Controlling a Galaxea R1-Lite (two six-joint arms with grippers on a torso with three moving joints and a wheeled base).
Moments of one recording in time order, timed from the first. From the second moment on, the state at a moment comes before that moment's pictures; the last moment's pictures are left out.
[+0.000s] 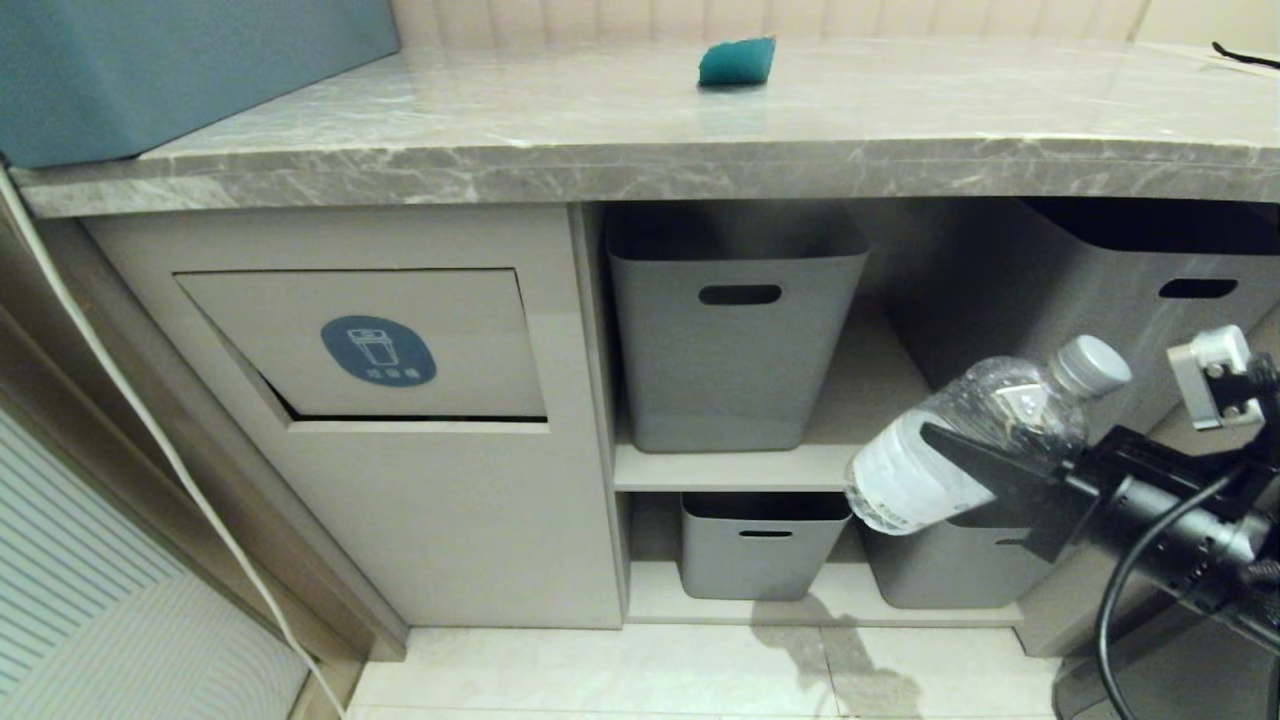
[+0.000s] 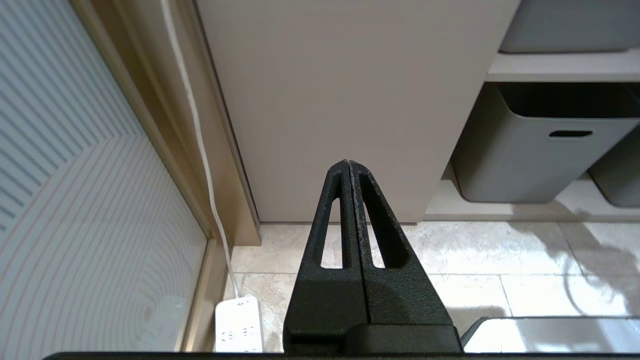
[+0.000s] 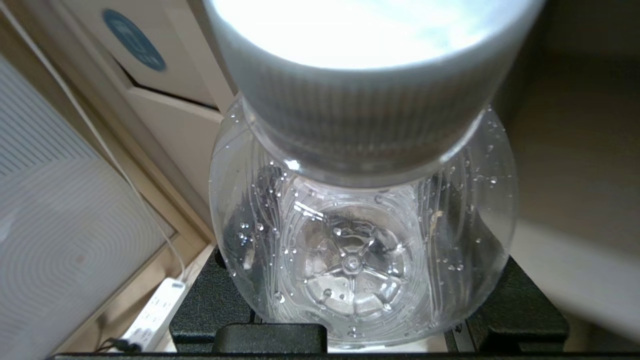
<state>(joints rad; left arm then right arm) 0.00 0.00 0.00 0.00 0.00 0.02 0.32 1.44 -0.34 -1.16 0.30 0.13</state>
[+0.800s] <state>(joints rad) -0.05 0.54 -0.44 -0.11 -0.73 0.14 0.47 1.55 -0.43 -1.16 0.31 0.07</state>
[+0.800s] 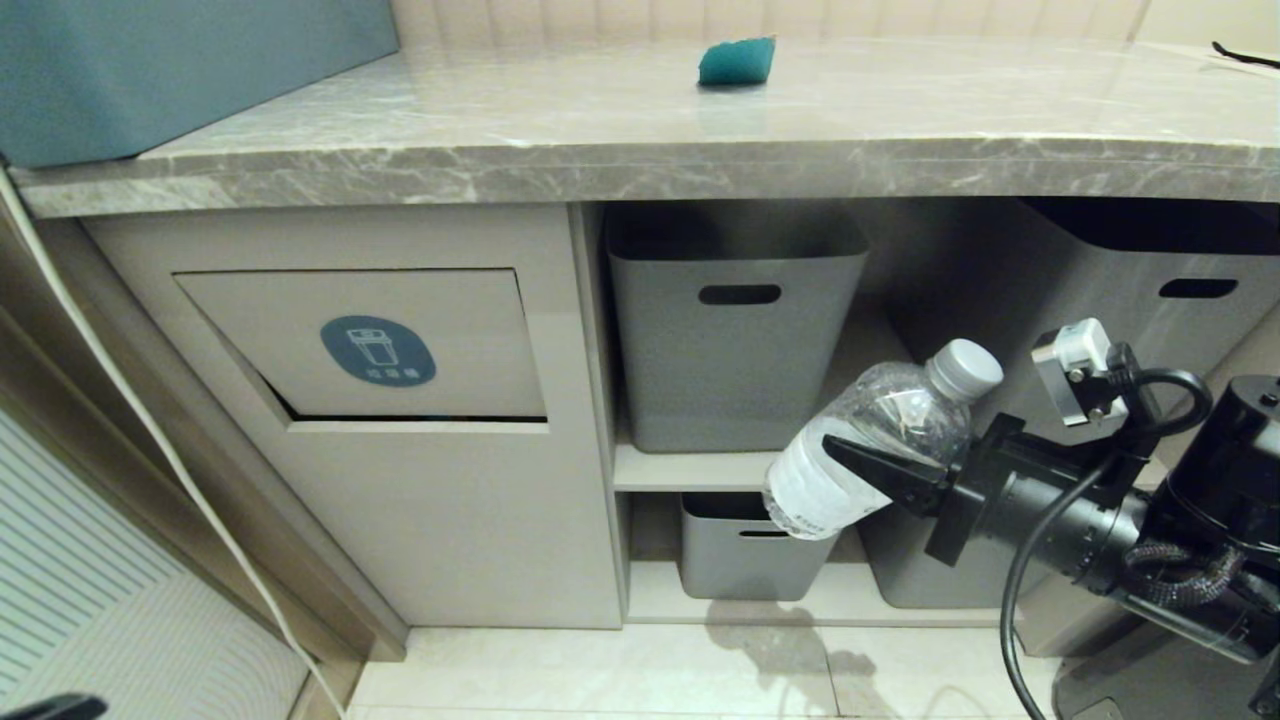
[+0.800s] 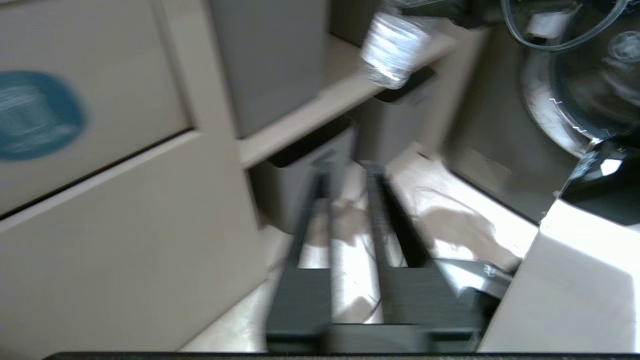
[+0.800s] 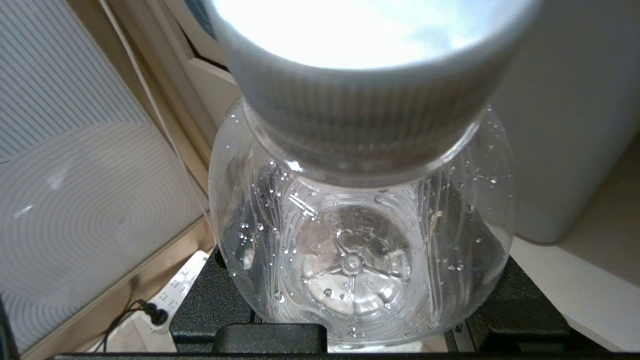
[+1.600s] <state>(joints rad) -0.29 1.20 -0.57 -0.22 -0.73 0.42 0.61 1.62 -0.49 -1.16 0.32 0.09</state>
